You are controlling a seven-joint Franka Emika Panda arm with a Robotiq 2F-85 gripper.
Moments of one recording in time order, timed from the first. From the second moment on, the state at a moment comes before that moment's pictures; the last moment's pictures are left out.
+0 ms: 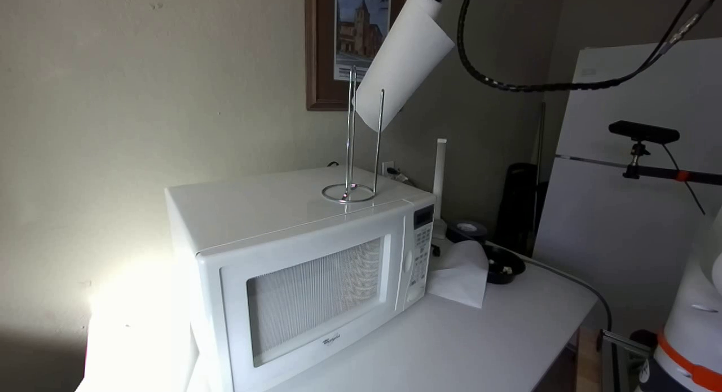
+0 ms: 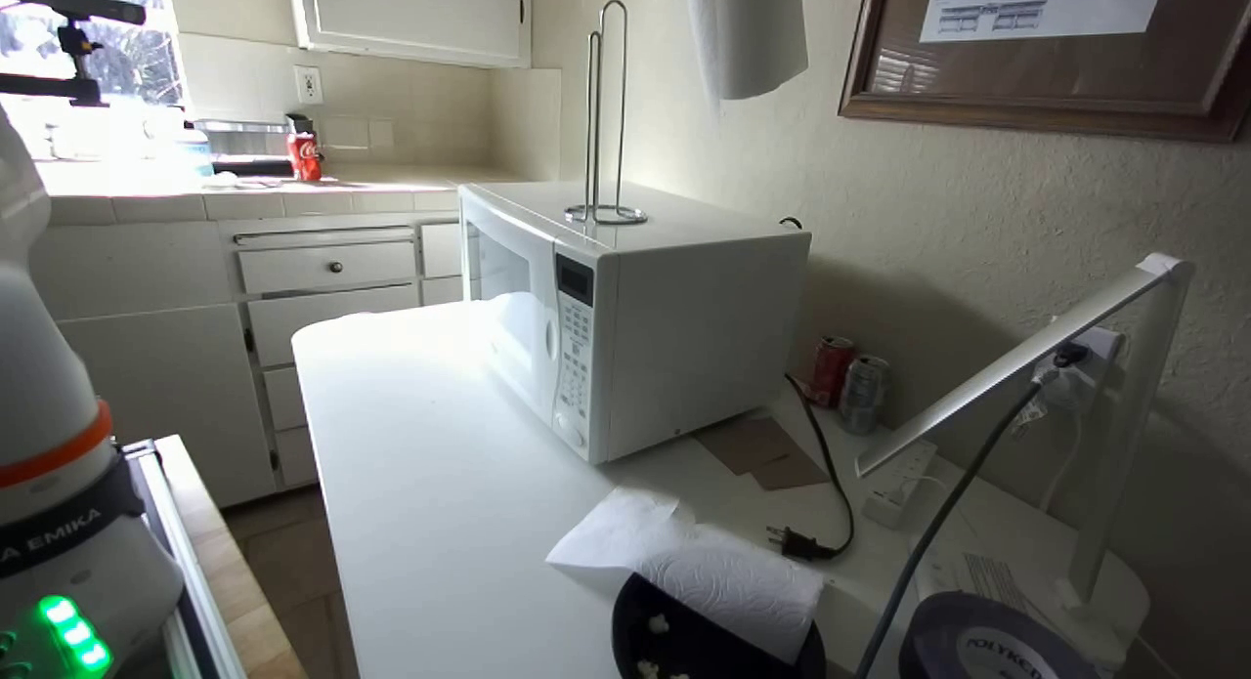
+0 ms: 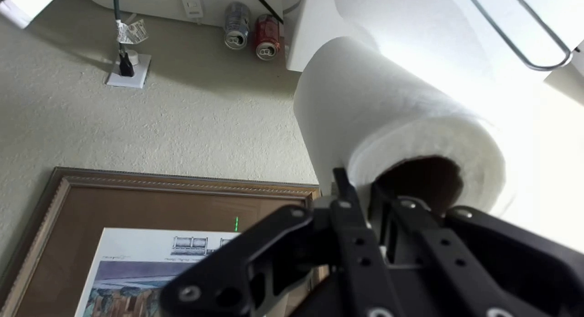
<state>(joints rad) -0.17 -0.08 -0.21 -1.20 0.19 1.66 -0.31</state>
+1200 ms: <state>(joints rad) -0.14 -0.04 -0.19 -0.85 0.36 1.40 -0.37</state>
